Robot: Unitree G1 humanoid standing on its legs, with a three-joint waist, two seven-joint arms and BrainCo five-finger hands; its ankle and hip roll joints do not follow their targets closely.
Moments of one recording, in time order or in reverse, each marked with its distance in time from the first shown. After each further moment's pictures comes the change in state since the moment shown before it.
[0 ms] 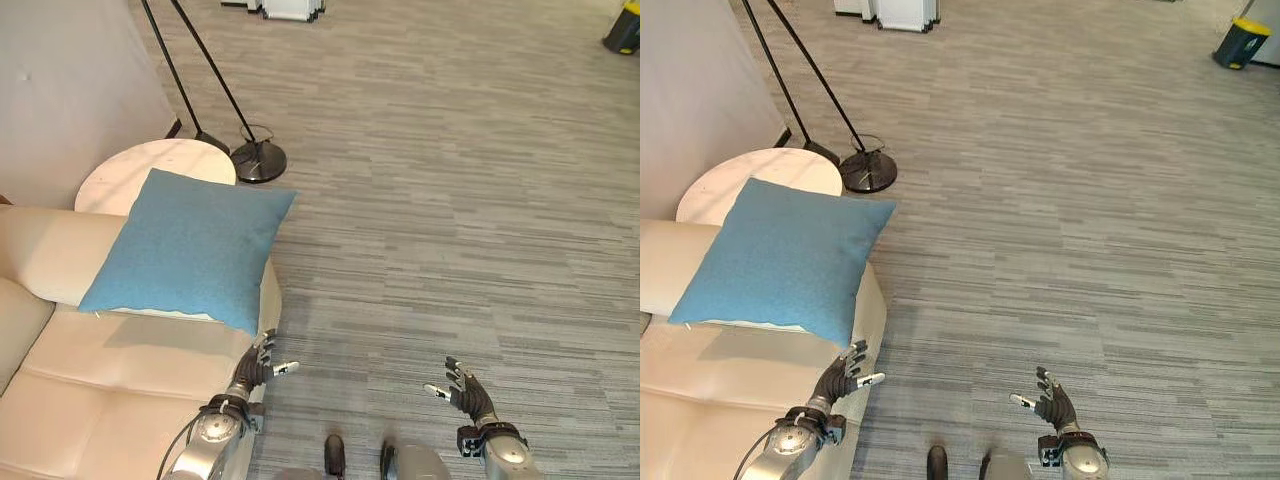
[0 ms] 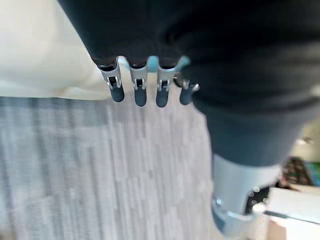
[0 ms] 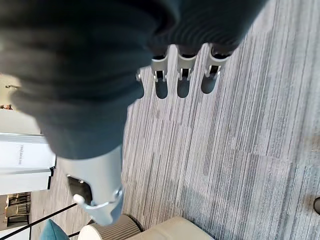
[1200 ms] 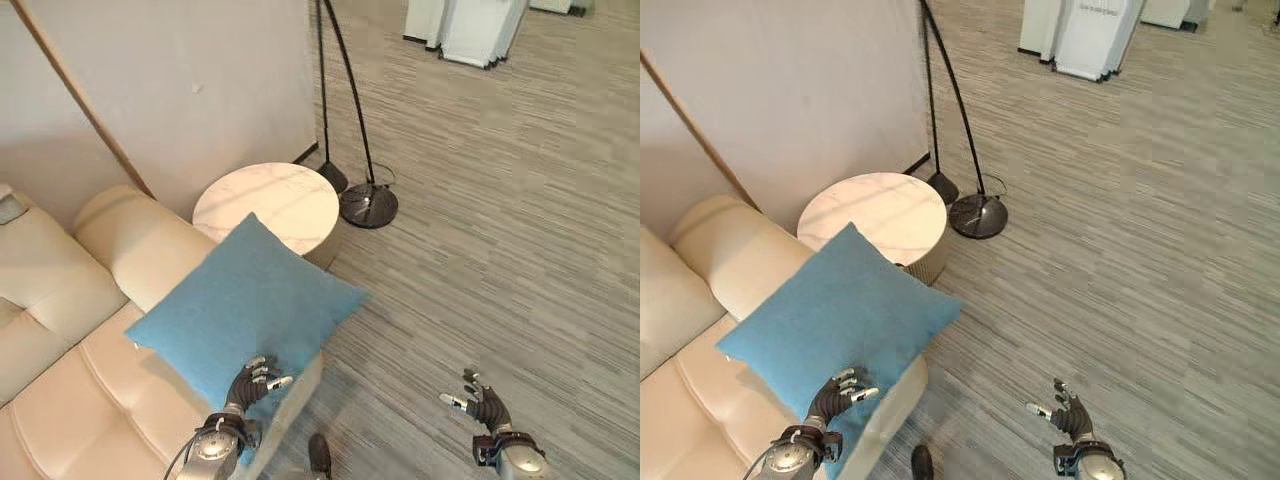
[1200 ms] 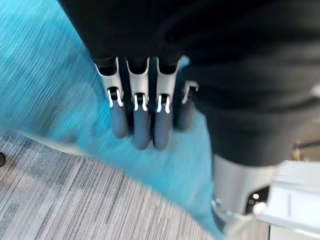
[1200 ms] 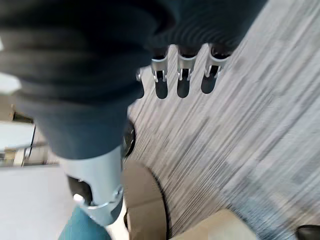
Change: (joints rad) left arm 0.050 -0.039 0.048 0.042 -0.001 0.017 -0.013; right arm 0.012 -0.025 -0.015 0.026 0.015 0.019 0.000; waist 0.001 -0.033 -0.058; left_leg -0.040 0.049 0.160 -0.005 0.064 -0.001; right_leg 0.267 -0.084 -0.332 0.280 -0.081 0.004
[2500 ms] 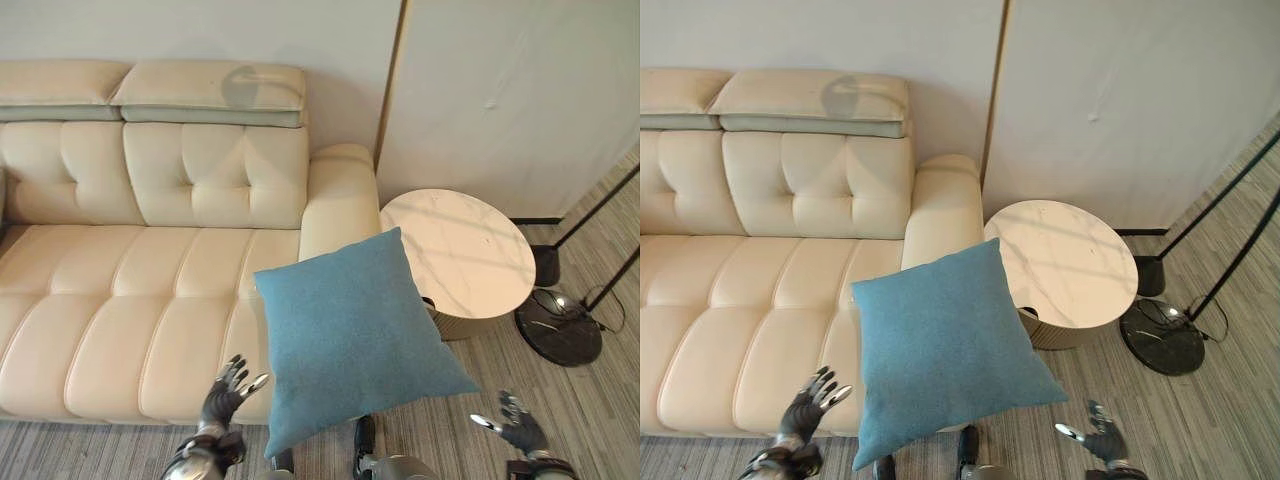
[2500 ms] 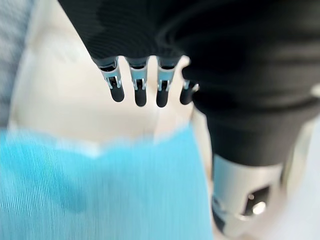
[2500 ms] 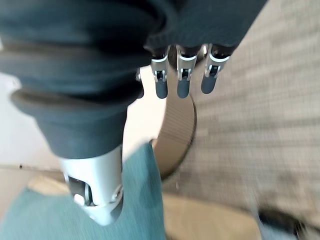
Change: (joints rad) left arm 0.294 -0.026 0.245 -0.273 -0.238 0.021 0.013; right arm 0.207 -0.108 -0.219 -0.113 -0.015 0.010 -0.002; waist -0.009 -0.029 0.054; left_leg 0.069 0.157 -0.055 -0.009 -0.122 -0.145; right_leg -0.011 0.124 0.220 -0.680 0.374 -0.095
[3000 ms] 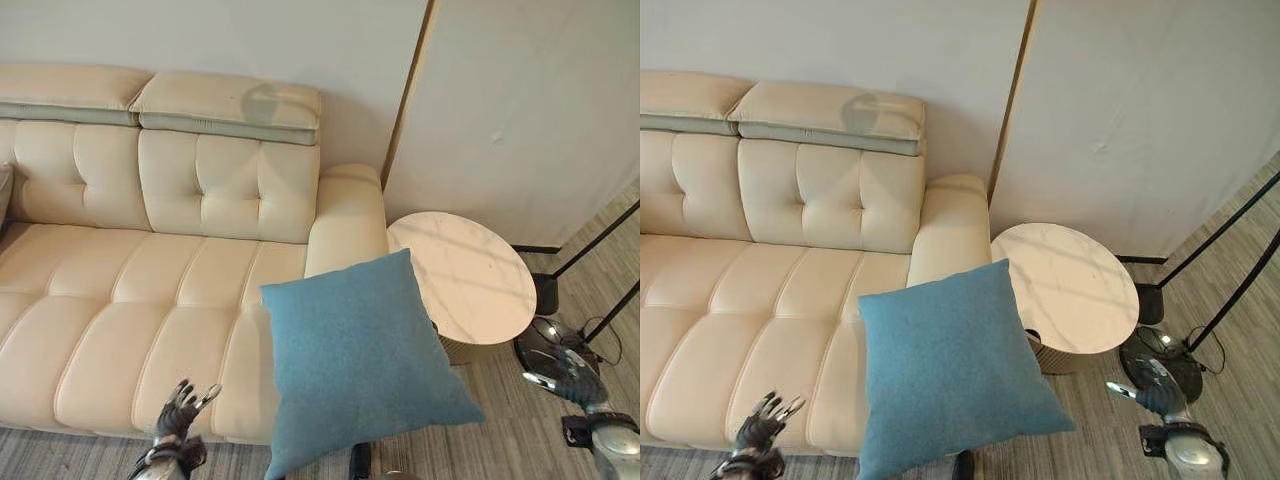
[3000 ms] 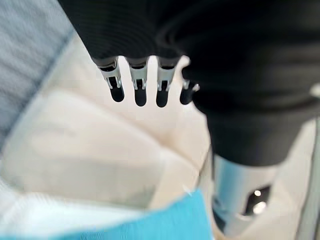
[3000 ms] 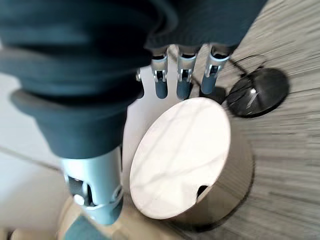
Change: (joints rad) left arm -0.290 0.030 0.008 0.400 -0.050 0.035 0.002; right arm -0.326 -0.160 0.050 0.105 -0.050 0.060 0.020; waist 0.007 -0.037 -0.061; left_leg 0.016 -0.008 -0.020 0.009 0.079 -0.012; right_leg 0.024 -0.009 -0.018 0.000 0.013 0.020
